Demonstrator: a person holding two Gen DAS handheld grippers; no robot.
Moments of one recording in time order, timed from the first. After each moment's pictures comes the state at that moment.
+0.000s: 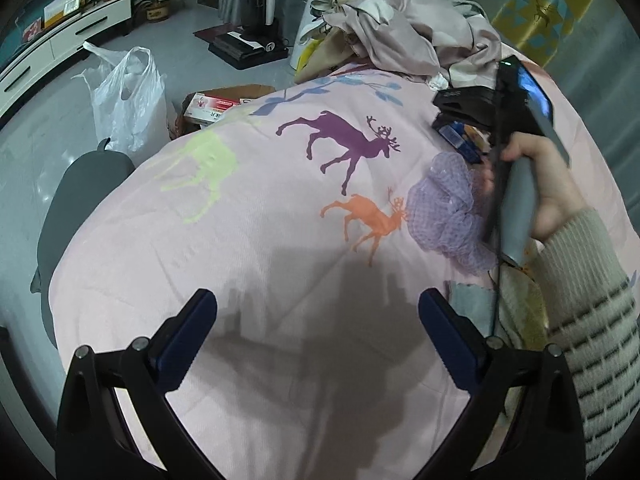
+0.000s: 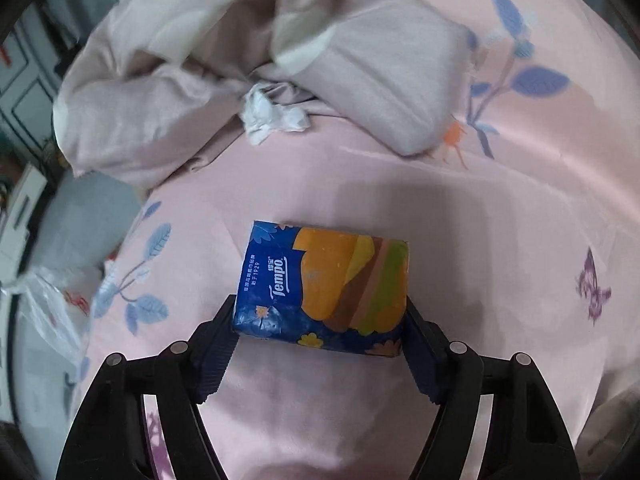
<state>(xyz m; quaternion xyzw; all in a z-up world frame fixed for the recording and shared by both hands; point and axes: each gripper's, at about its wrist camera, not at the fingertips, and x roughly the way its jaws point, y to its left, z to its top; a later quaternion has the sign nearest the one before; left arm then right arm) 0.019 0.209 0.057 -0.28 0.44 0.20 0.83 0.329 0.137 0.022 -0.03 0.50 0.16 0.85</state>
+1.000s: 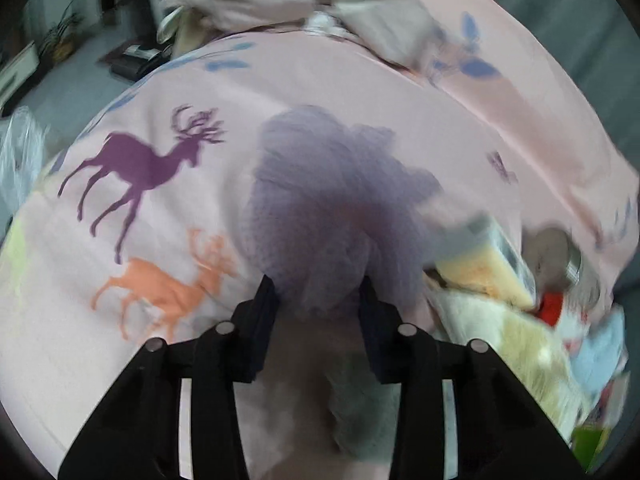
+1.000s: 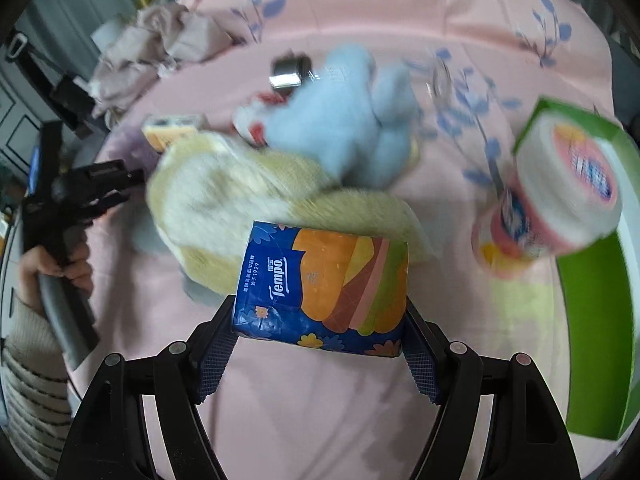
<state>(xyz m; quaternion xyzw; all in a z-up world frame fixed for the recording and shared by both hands) 0.143 0.135 0.023 -0.18 0.48 0.07 0.85 0.075 -0.145 0.013 0.05 0.52 0.09 0.85</state>
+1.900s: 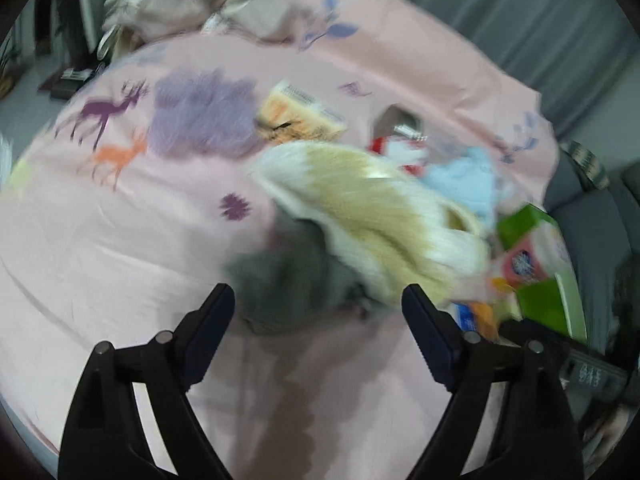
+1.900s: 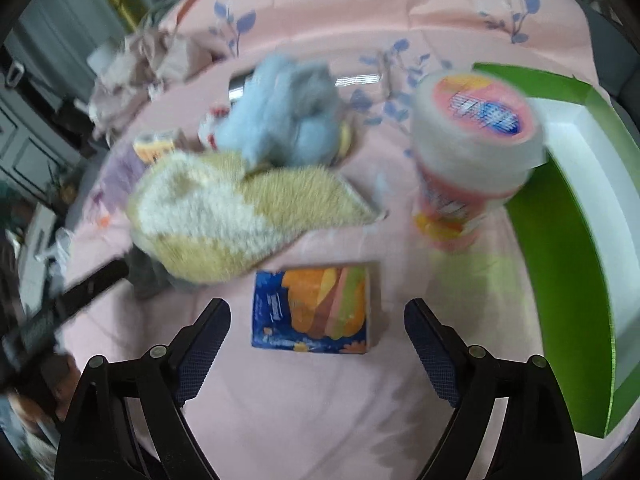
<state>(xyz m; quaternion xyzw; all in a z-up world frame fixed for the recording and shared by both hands) 0.017 0.051 0.068 -0.17 0.46 -0.08 0.87 0.042 -0.207 0.025 0.10 0.49 0.10 0.86</state>
